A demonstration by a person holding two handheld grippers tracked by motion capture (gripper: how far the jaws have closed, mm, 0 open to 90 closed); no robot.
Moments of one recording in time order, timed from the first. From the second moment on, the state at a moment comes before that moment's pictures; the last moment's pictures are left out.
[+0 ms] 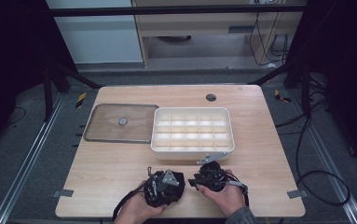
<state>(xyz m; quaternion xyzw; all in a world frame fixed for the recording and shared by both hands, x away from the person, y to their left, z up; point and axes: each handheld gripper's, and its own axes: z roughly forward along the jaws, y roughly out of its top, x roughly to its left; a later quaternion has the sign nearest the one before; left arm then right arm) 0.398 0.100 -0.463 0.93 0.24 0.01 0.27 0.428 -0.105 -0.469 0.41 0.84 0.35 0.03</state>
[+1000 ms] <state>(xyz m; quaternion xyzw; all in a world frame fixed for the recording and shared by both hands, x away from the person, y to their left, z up) 0.394 0.111 -0.450 0.92 0.25 0.04 0.31 0.427 -0.104 -0.462 0.41 0.84 0.35 0.03</state>
